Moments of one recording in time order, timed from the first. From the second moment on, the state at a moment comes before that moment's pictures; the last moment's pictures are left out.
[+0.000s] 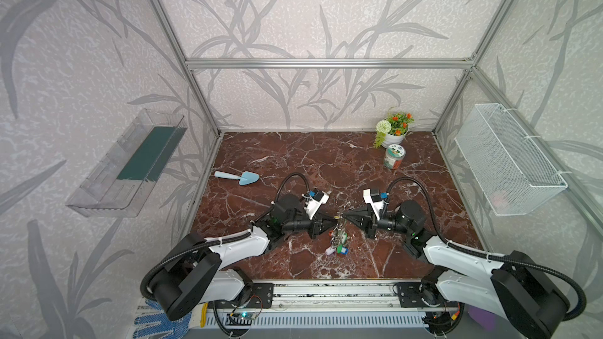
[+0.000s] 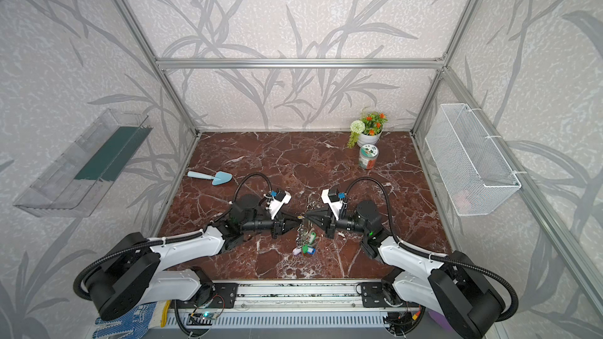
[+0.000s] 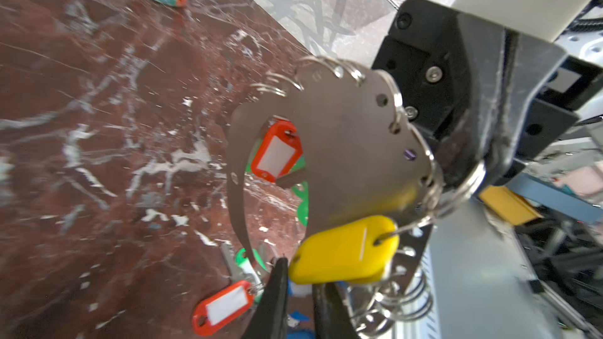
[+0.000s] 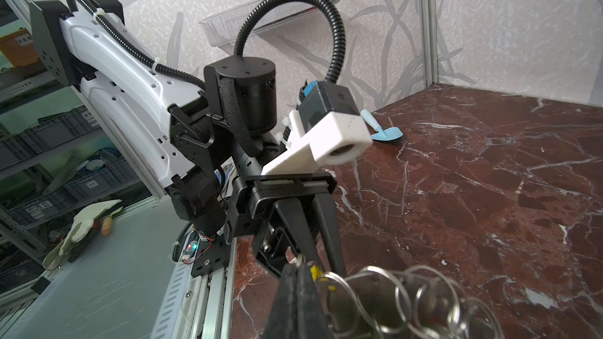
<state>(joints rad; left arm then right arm) -0.68 1.25 0.39 0.50 0.59 -0.36 0.60 1.13 0.28 0.86 -0.79 0.32</state>
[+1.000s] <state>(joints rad) -0.68 1.31 0.29 1.08 0.71 -0.28 0.60 1.11 0.30 0.82 -0.83 0.34</state>
